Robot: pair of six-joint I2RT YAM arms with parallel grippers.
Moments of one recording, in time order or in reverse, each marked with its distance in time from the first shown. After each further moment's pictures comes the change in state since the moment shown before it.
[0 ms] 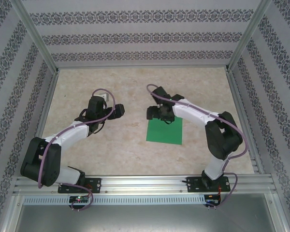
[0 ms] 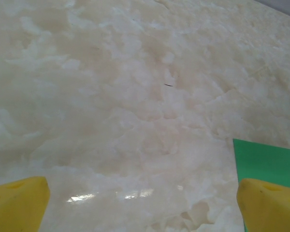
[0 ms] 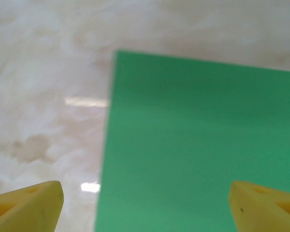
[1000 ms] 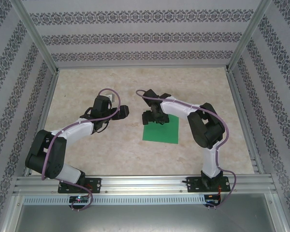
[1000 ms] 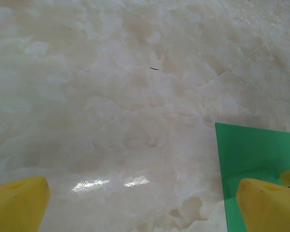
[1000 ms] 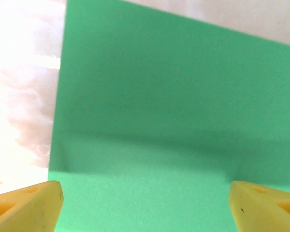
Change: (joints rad) left arm -0.041 0.084 0.040 0.006 0.008 0.004; right arm 0.064 0.246 0.179 -0.102 0.005 -0.120
